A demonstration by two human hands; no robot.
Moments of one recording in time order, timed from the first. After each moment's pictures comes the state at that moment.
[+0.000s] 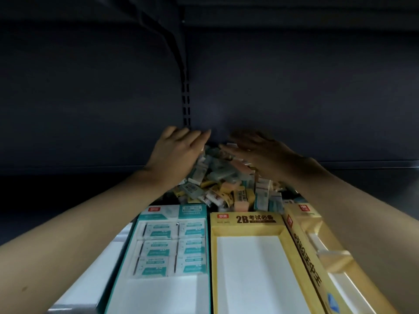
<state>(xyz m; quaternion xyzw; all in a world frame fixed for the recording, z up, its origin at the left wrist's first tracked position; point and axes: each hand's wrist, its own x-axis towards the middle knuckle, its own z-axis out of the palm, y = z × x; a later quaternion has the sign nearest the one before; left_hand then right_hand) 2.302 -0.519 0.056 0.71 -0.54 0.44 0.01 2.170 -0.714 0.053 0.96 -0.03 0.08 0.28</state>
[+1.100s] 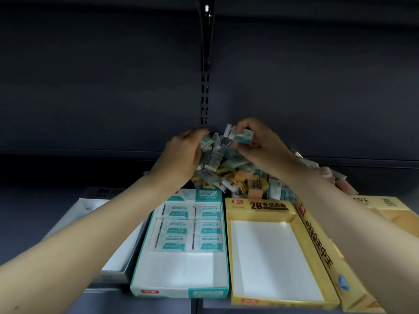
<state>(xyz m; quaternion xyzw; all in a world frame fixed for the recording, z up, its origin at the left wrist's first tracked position) 2.275 -0.479 0.047 0.78 -0.49 0.21 0.33 2.164 -0.637 0.062 0.90 -0.06 0.27 -0.34</state>
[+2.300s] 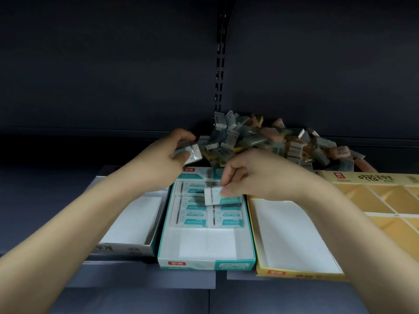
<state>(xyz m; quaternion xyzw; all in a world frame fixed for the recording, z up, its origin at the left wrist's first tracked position) 2.262 -0.404 0.046 0.83 -0.38 -0.13 0.40 2.140 -0.555 0.052 0.94 -0.09 -0.01 -0.32</state>
